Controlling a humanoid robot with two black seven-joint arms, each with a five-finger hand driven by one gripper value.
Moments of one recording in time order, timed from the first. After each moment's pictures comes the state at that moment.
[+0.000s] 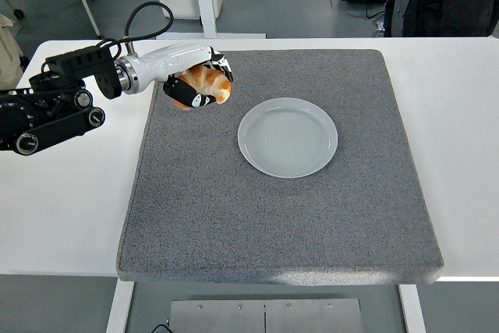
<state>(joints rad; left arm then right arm) -1.32 0.49 0.08 -1.09 1.12 0.10 -0.21 -0.07 0.00 0.00 0.12 -0.10 -0.10 0.28</state>
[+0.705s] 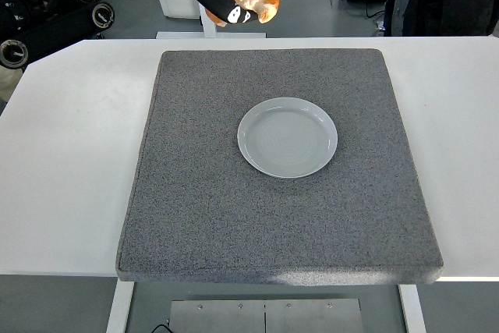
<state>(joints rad) -1.67 0.44 0.08 -1.09 1.07 -0.05 -0.22 -0.07 0.00 0.00 0.12 -0.10 -0.10 0.28</state>
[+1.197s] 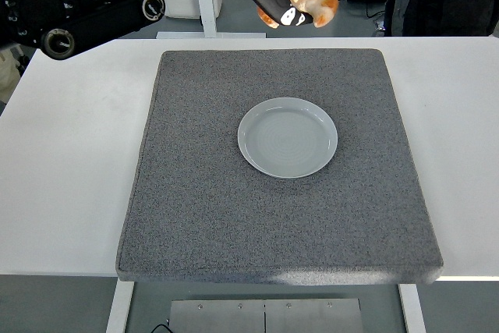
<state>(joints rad) -1.71 0.29 0.07 -1.06 1.03 -0.07 -0.22 -0.07 0.00 0.00 0.12 -0.10 -0.10 0.28</state>
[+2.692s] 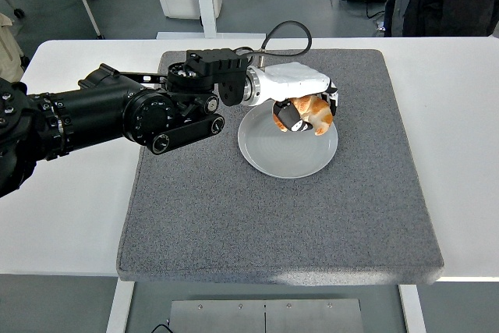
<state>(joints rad) -1.43 0.00 0.29 -0.81 1.10 0.07 -0.23 -0.07 0.00 0.00 0.12 -0.10 -0.10 0.28</state>
